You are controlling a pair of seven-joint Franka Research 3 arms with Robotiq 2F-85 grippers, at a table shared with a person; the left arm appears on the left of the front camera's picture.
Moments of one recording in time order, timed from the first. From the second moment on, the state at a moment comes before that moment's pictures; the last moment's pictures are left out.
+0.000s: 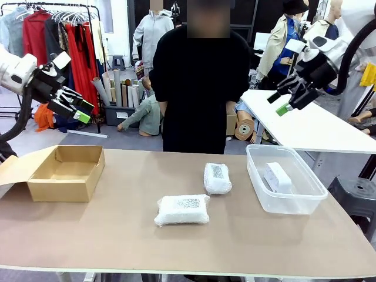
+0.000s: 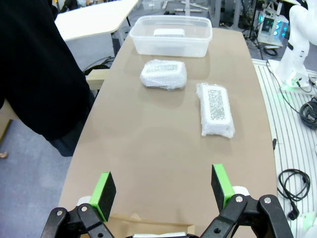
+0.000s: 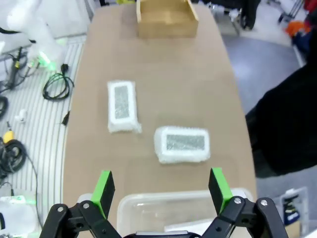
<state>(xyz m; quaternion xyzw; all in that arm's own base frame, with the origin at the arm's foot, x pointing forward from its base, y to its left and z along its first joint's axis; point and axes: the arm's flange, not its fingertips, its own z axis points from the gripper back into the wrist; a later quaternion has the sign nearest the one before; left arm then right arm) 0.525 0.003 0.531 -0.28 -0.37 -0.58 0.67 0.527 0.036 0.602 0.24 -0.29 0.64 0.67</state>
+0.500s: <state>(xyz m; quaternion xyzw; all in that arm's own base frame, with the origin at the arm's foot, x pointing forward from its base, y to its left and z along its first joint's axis) 0.525 0.003 0.531 -0.28 -0.37 -0.58 0.67 0.536 0.041 0.602 0.28 -0.34 0.63 0.64</state>
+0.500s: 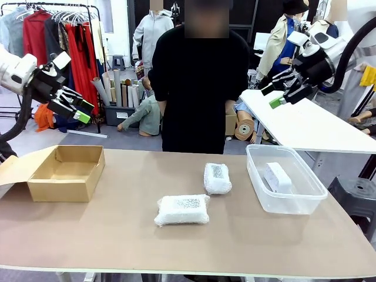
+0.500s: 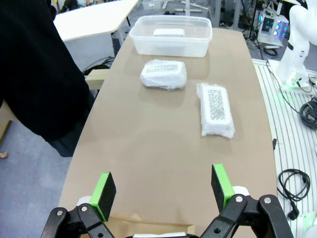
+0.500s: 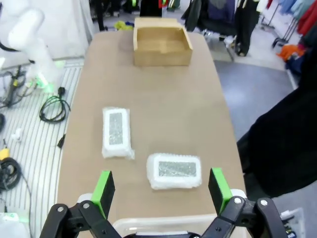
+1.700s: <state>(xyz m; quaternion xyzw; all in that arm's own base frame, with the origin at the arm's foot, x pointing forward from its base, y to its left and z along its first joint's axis) 0.525 0.003 0.531 -0.28 -0.37 -0.58 0.67 0.553 0.032 0.588 0.31 -0.35 0.60 0.65</state>
